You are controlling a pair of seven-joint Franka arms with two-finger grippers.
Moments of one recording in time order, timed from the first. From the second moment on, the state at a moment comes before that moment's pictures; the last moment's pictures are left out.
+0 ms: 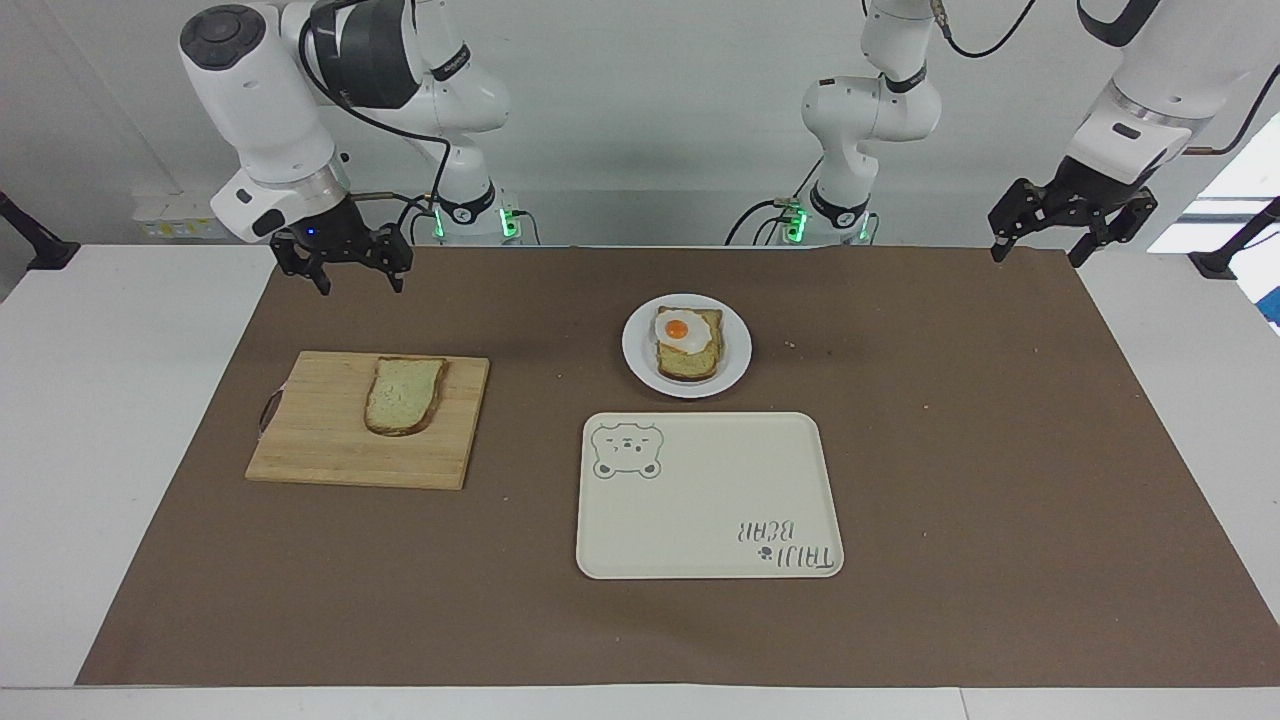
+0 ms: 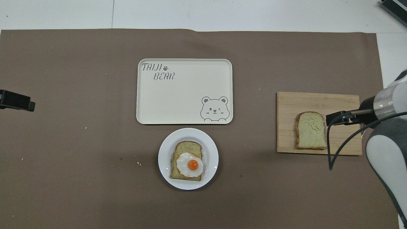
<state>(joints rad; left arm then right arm) -0.18 -0.02 0.15 -1.51 -0.02 1.50 0.11 0.05 -0.08 -0.04 -1.90 -0.02 1.78 -0.03</state>
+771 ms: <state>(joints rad) -0.18 -0.02 0.15 -1.51 -0.02 1.50 0.11 -0.02 0.07 -0.04 -2.03 -0.01 2.01 -0.06</state>
